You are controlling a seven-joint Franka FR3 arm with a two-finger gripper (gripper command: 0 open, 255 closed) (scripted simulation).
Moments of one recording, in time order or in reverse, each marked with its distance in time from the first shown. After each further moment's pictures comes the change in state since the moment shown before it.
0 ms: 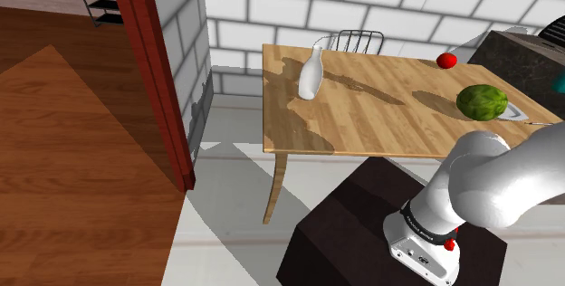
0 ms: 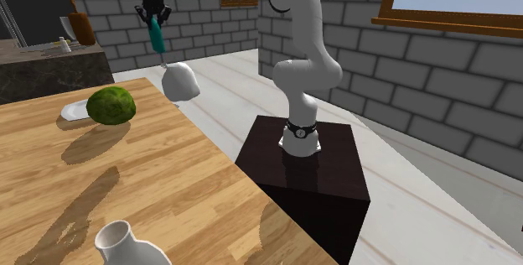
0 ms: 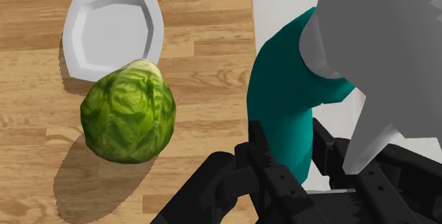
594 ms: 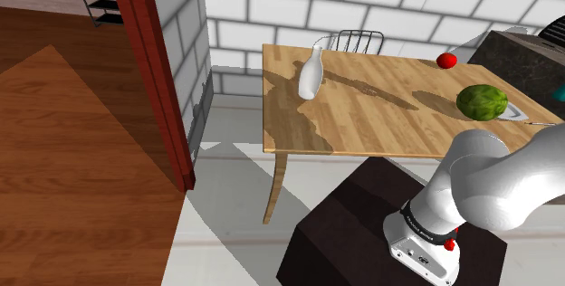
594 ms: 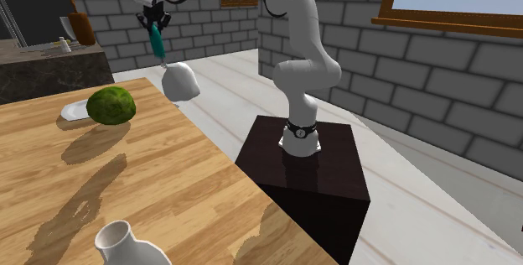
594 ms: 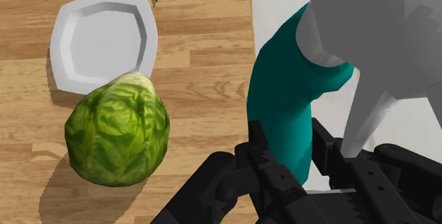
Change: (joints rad) arm 0.107 -0.057 -0.139 0.039 -0.055 0.044 -0.015
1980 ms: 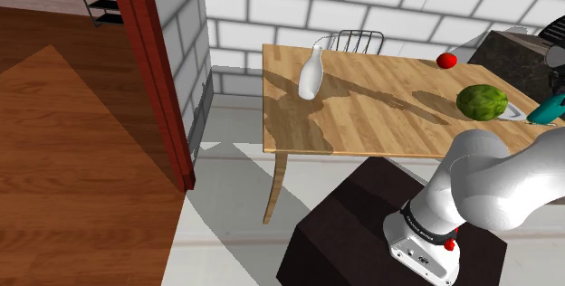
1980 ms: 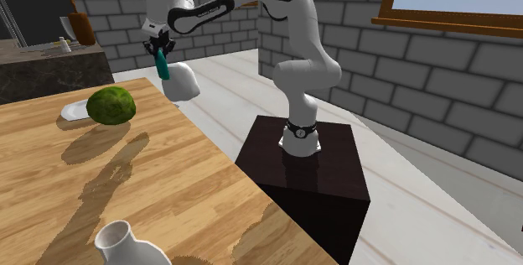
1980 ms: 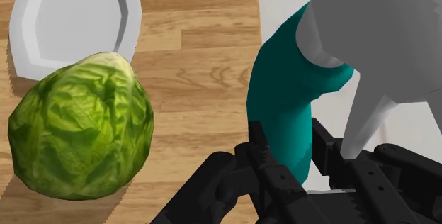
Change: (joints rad) arm -0.008 -0.052 -0.095 -0.207 -0.124 0.188 0.145
